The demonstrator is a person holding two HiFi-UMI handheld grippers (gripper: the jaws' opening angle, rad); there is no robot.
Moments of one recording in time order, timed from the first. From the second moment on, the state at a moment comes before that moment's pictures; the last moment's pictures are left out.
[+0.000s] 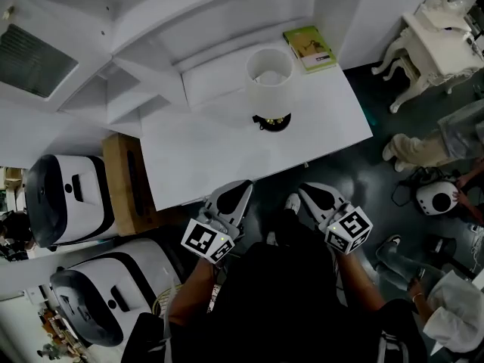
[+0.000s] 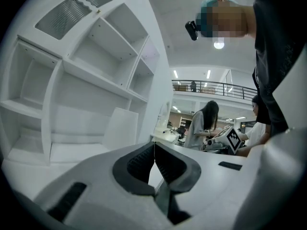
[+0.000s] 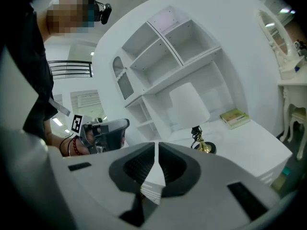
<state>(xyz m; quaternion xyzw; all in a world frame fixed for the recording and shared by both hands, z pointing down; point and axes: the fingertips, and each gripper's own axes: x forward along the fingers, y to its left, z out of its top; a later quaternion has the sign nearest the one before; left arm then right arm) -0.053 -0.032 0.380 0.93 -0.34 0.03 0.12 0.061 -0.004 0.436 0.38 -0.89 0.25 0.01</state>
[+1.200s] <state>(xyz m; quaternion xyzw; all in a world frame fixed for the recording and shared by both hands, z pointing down) -0.038 -0.102 0.462 0.93 -0.35 0.06 0.13 0.053 -0.116 0.521 0.35 -0.92 0.18 0.08</state>
